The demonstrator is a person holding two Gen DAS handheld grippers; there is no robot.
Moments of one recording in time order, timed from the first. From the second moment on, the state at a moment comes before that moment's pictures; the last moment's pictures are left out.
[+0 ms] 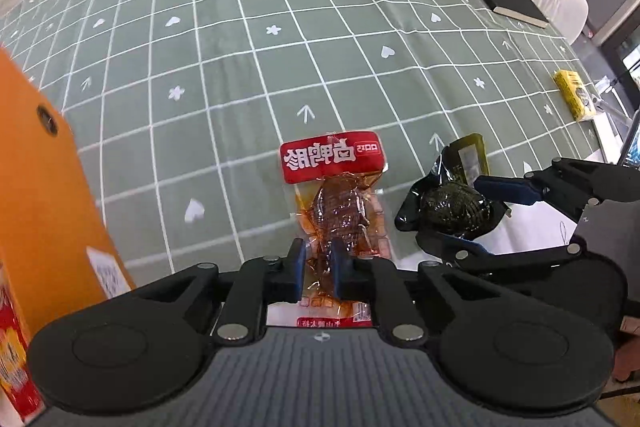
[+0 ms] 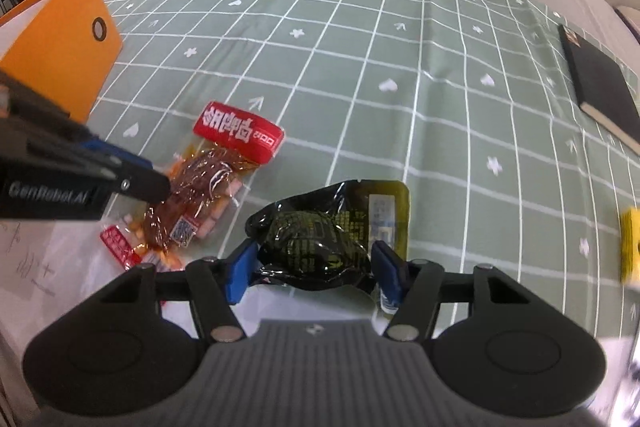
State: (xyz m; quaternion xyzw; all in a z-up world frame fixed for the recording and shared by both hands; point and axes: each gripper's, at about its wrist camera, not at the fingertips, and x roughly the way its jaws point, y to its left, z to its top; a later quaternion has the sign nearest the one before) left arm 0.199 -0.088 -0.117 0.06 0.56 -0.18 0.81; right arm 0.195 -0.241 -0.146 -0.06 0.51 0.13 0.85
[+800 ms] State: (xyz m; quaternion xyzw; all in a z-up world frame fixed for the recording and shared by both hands) left arm 0.168 -0.108 -0.140 0.05 0.48 -0.14 0.86; right arm 0.163 -0.245 -0.155 -0.09 0.46 0.18 0.87
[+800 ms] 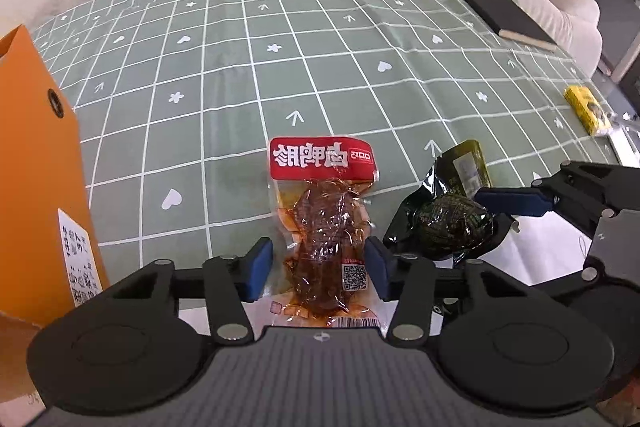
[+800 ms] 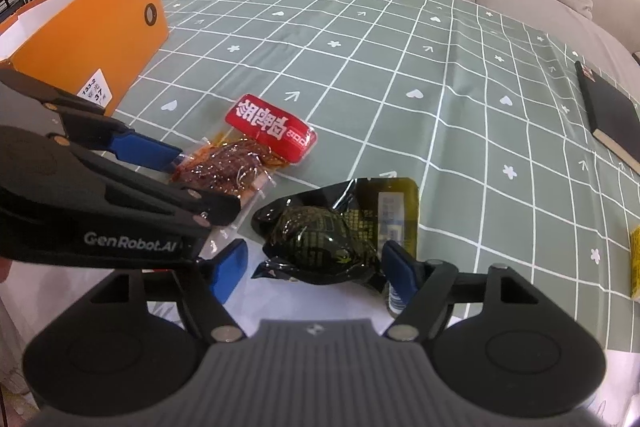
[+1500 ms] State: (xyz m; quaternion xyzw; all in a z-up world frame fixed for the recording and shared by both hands) left arm 0.153 -0.088 -0.110 -0.05 0.46 -0.13 0.88; right arm 0.164 -0.249 -0.145 -0.08 0.45 0.16 0.88
